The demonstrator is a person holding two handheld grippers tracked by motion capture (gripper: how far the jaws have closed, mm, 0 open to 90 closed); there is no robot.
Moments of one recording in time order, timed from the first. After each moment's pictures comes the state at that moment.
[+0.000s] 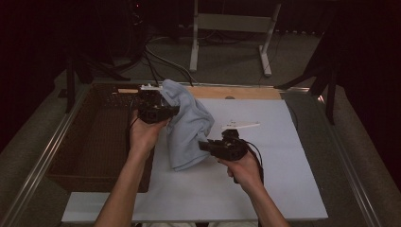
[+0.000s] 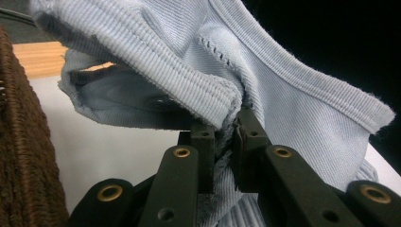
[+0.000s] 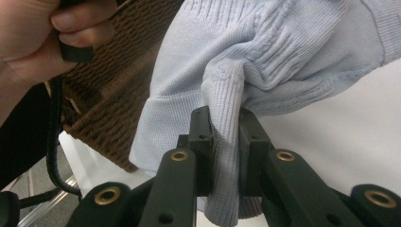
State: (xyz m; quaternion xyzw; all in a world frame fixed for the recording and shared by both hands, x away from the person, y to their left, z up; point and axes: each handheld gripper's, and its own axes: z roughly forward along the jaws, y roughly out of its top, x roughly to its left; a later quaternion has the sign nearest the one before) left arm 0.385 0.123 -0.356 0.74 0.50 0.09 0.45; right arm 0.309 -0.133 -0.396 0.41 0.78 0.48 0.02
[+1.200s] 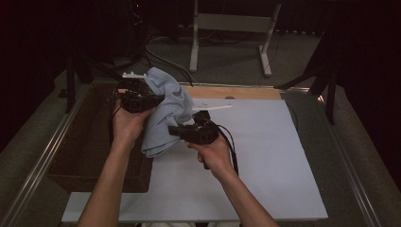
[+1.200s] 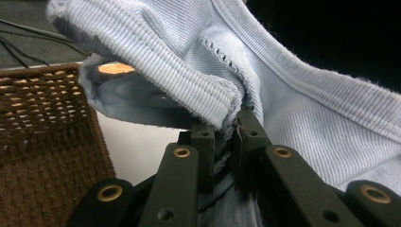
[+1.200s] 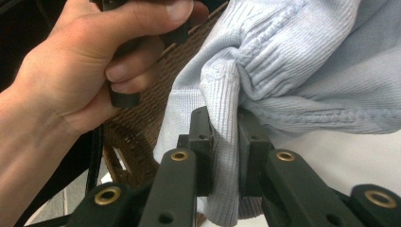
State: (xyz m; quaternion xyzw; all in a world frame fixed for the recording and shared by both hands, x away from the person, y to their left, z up) left arm 0.393 0.161 -0.325 0.73 0.50 0.12 0.45; right arm 0.331 -0.059 -0.358 0.39 0.76 0.53 -0.02
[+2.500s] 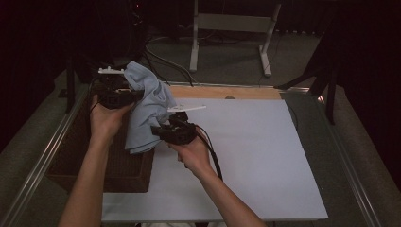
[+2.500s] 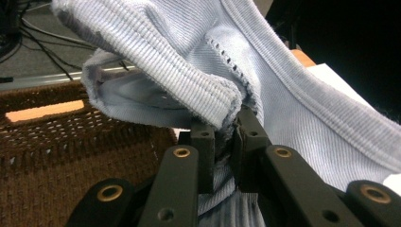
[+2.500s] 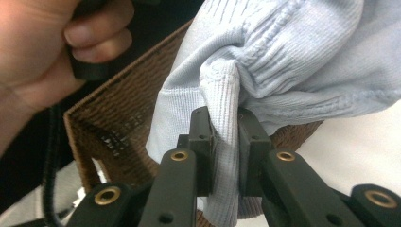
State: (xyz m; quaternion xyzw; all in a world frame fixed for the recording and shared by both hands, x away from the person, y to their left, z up) left arm 0.395 0.212 -0.318 0.73 0.51 0.16 0.43; right arm 0.334 -0.001 -0.370 0.38 0.78 0.50 0.02
